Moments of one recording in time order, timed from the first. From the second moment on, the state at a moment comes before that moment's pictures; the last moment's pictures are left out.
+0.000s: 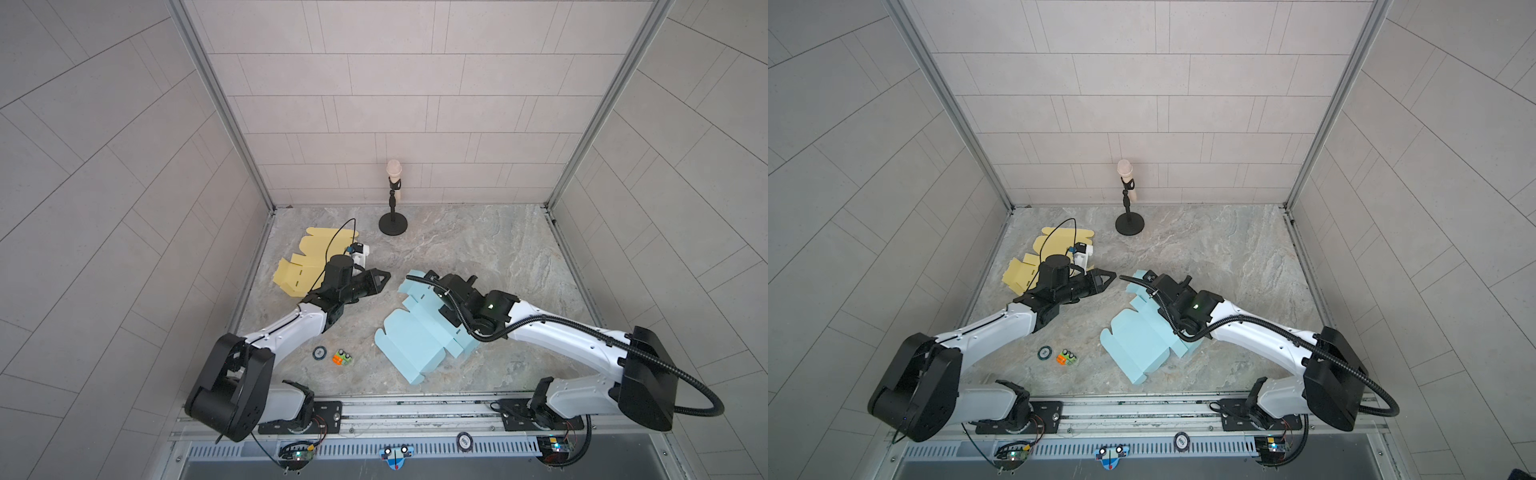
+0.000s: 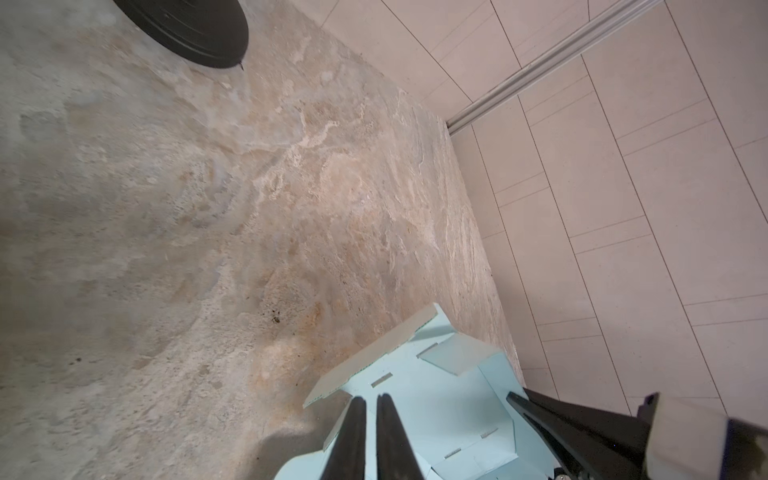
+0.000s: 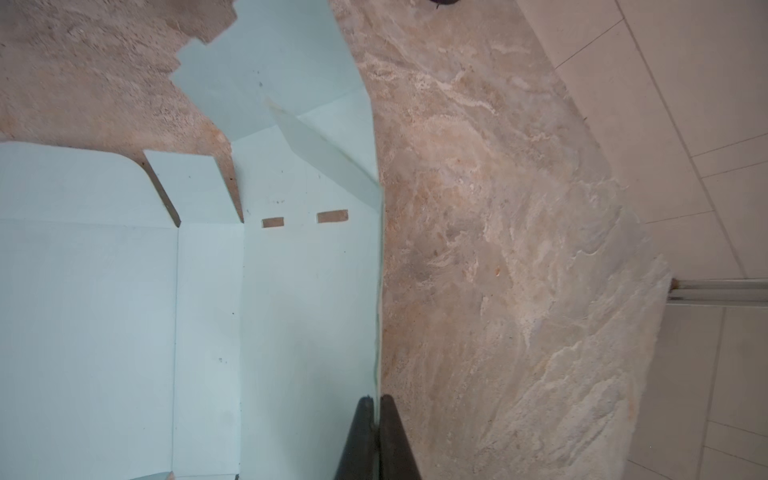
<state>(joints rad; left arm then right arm) -0.38 1.34 0.64 0.24 0.45 -0.69 0.88 1.36 0.96 -0.60 0.53 -0.09</state>
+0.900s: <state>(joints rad) -0.36 1.69 0.78 0.38 0.54 -0.64 1.10 1.59 0.98 -0.41 0.93 -0.45</state>
